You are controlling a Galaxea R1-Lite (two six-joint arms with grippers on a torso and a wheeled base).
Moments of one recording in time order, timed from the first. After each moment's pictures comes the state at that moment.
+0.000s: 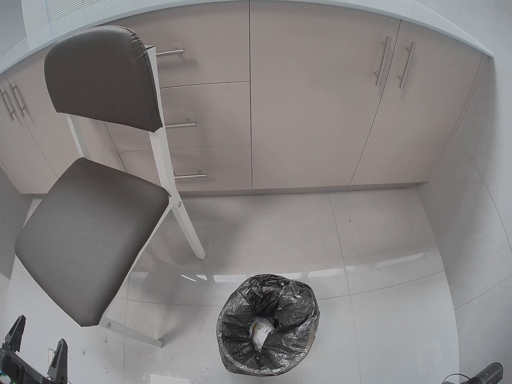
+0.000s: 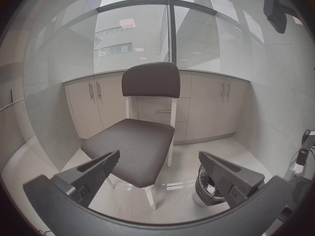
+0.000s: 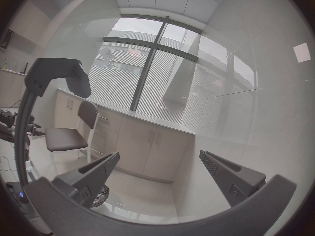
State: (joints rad) left arm 0.00 0.01 -0.02 0.00 -0.04 0.01; right arm -0.06 0.08 -1.43 0.99 0.06 -0.29
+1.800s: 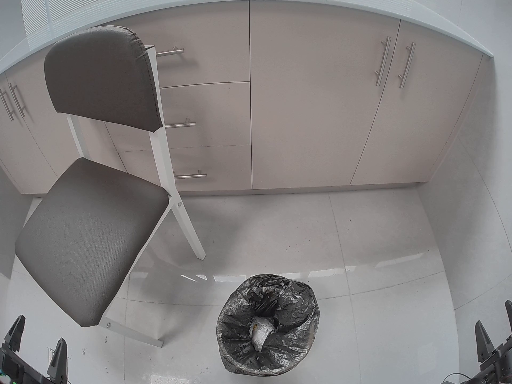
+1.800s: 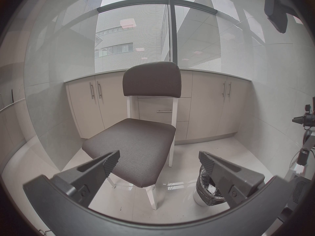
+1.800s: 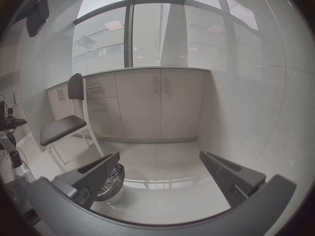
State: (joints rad) left arm 0.00 0.01 -0.02 0.00 -0.03 0.01; right arm 0.00 0.01 -0.03 0.00 0.01 -0.01
